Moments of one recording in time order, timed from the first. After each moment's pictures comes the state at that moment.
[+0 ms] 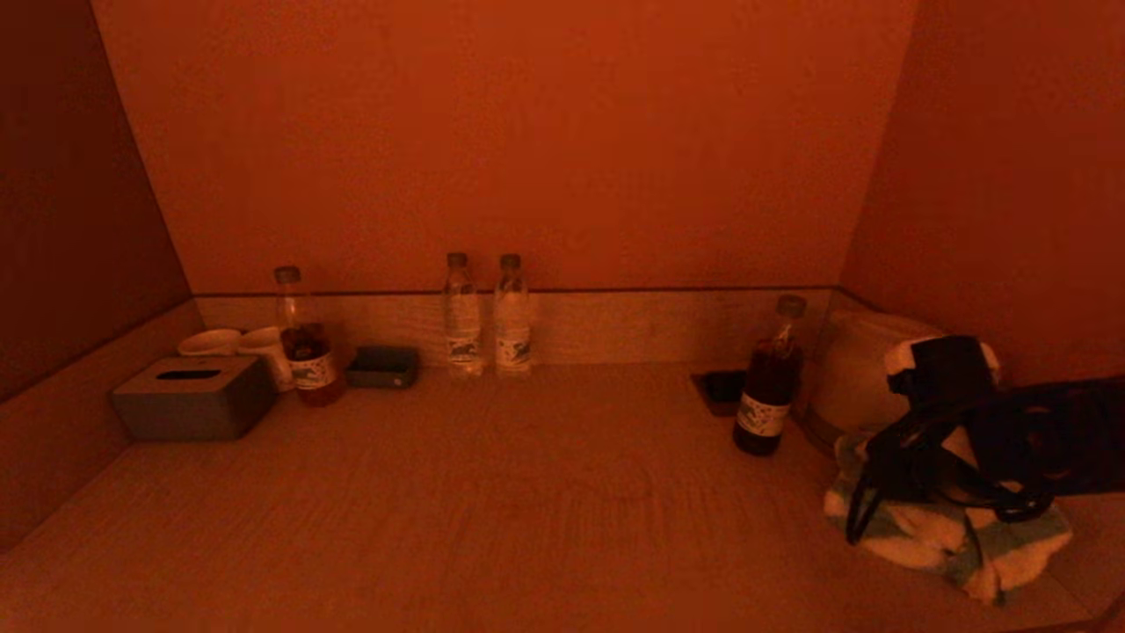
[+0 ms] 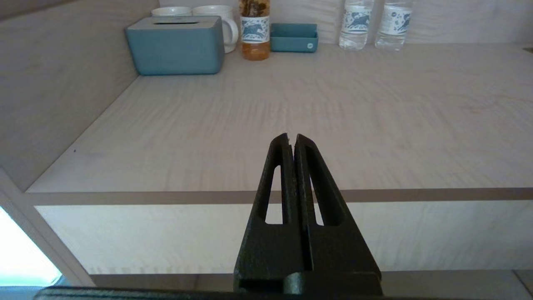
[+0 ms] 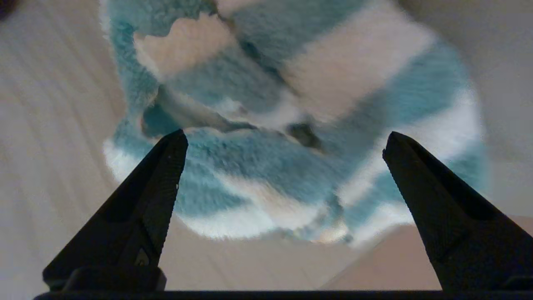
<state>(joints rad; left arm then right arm) 0.00 0.00 0.00 0.00 -0.01 -0.02 -0.05 1.78 -0.85 -0.02 -0.49 0.13</state>
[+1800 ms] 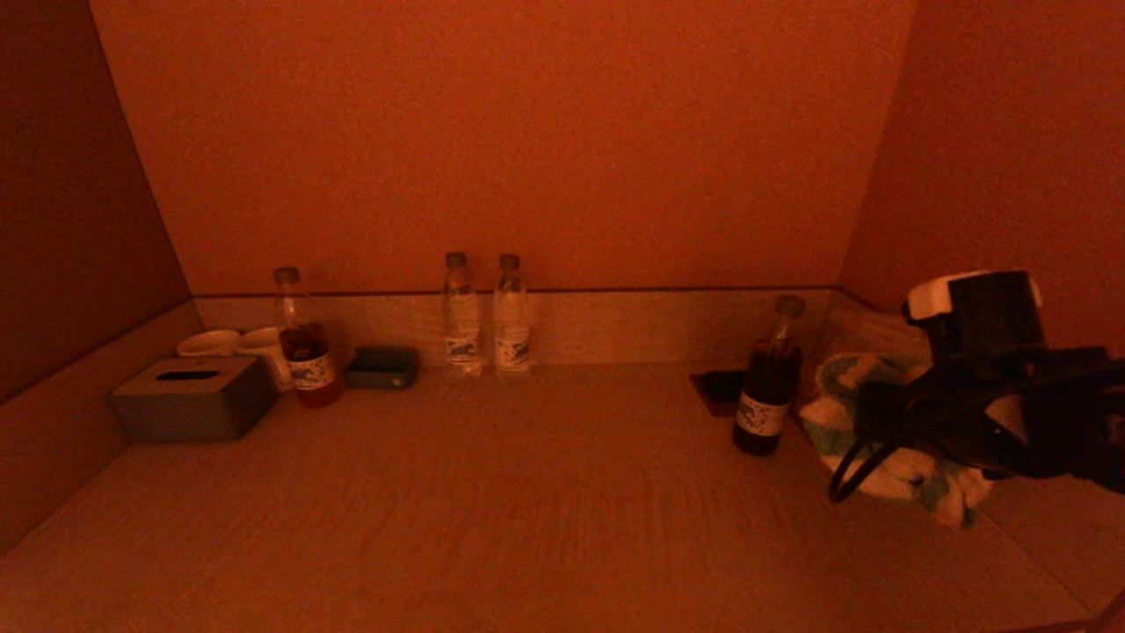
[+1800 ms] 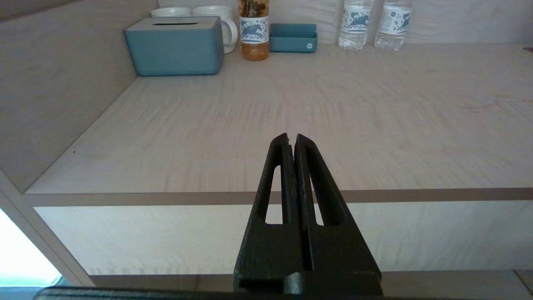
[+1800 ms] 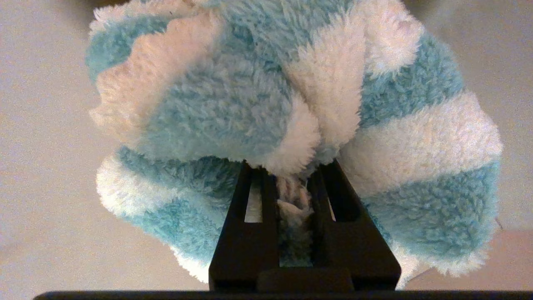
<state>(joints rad) 0.00 0.00 0.00 0.00 -0.01 -0.02 0.11 1.55 -0.88 -0.02 -0.40 0.28</state>
